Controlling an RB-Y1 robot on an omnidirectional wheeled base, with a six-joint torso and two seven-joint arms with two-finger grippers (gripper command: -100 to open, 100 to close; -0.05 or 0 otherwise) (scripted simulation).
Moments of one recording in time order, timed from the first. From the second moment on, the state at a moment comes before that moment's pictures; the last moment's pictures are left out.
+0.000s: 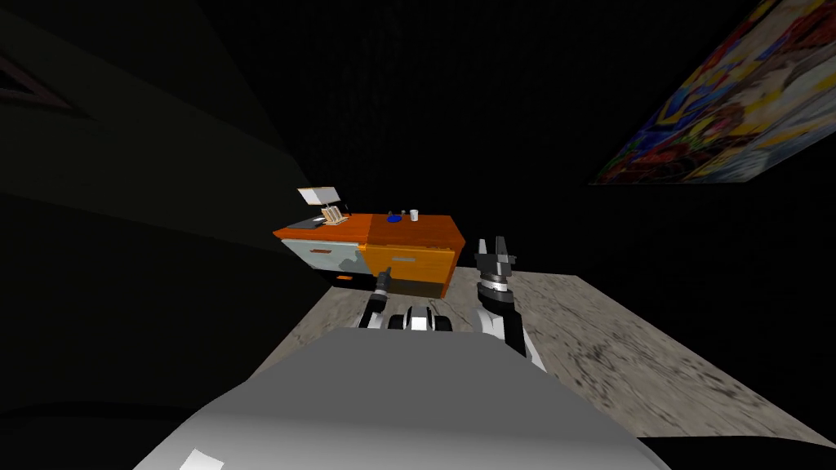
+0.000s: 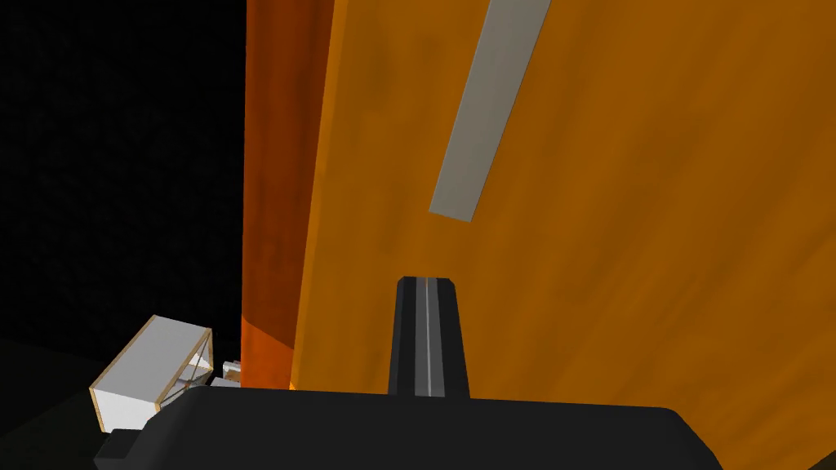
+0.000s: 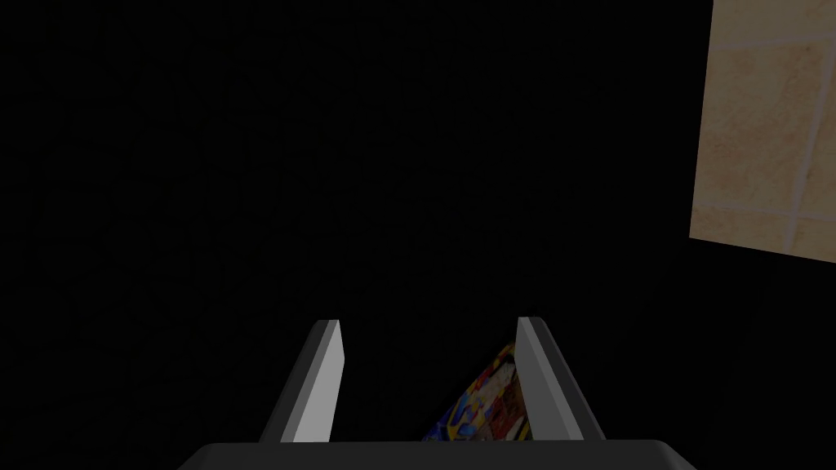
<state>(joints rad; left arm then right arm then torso) 0.32 0.04 -0.15 -1.50 0.03 -0.46 0.16 0.48 -0.05 0.06 -2.21 -0.12 -0.59 -0.15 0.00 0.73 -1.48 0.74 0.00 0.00</state>
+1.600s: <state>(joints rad) 0.31 0.03 -0.15 -1.49 0.04 -0.45 0.16 0.48 -0.05 0.06 -2.21 -0.12 -0.59 -0.15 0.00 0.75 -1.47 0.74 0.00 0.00</state>
